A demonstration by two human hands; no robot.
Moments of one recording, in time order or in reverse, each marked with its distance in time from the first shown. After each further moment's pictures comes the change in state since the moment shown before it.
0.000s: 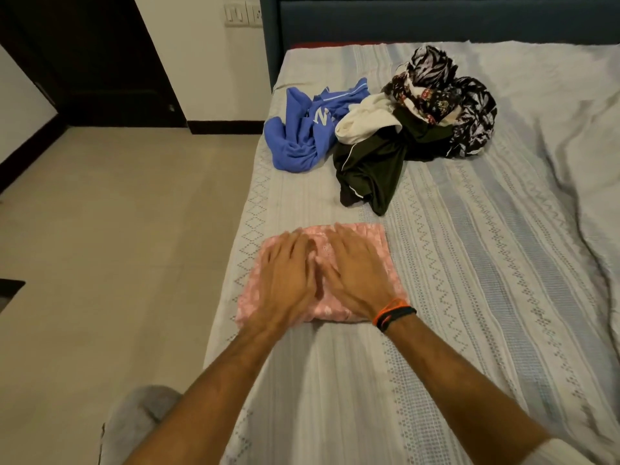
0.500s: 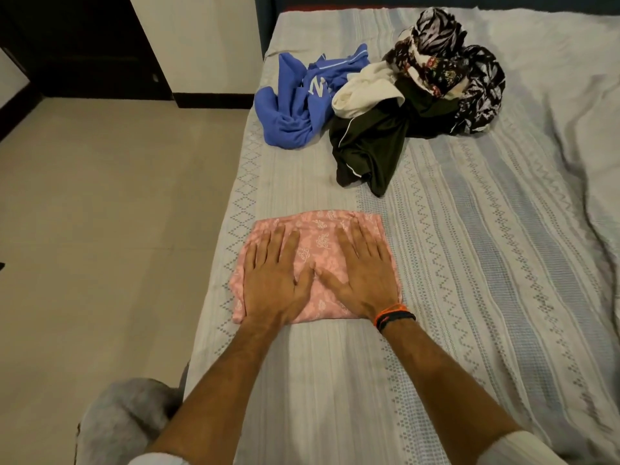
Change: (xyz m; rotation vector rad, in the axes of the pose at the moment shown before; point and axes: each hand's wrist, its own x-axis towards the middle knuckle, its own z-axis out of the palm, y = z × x) left_hand -0.023 -0.033 0.044 0.179 -0.052 -0.035; right_hand -0.024 0.037 0.047 -0.131 -0.061 0.143
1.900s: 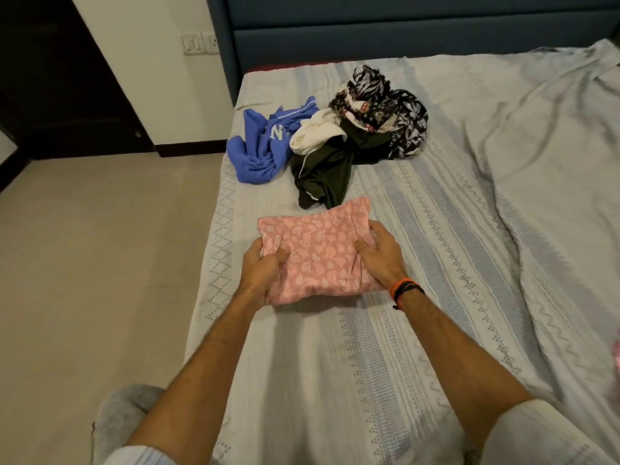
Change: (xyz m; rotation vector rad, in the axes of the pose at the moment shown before) left_hand 0.019 0.072 -0.098 -1.178 -0.215 -0.601; right_hand -0.031 0.039 -0.127 0.881 0.164 0.415
